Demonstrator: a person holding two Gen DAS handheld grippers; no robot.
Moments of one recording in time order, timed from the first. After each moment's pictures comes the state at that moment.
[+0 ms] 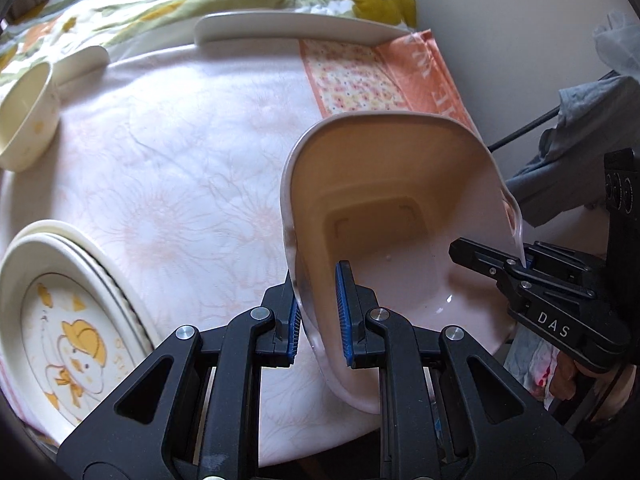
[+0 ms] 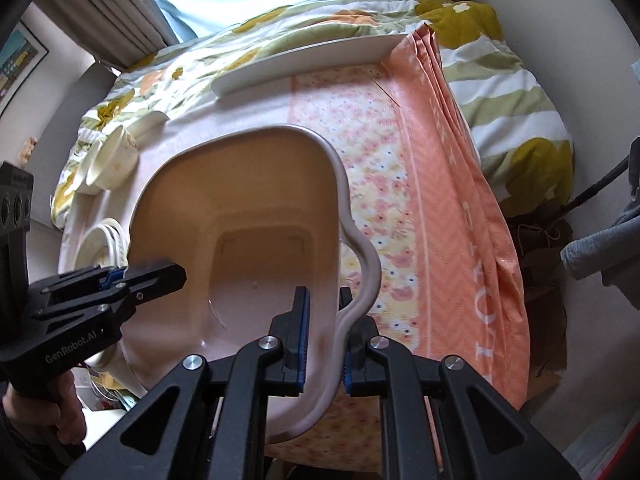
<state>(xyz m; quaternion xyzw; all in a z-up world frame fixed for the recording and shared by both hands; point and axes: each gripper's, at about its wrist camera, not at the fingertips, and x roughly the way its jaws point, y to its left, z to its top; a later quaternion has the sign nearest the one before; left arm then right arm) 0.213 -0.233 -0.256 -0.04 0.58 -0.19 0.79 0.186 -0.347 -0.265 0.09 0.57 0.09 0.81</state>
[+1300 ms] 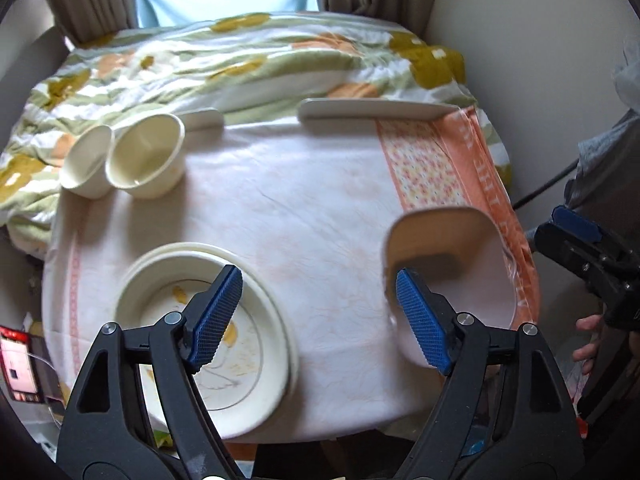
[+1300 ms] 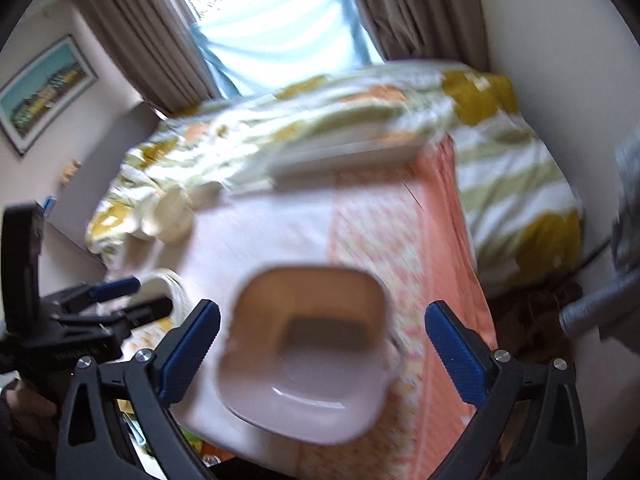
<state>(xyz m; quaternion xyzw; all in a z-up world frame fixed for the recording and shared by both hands) 0.191 -0.170 -0.166 -0.01 0.51 -0.07 0.86 0.176 -0.367 -0.185 0.11 0.45 0.15 0.87</state>
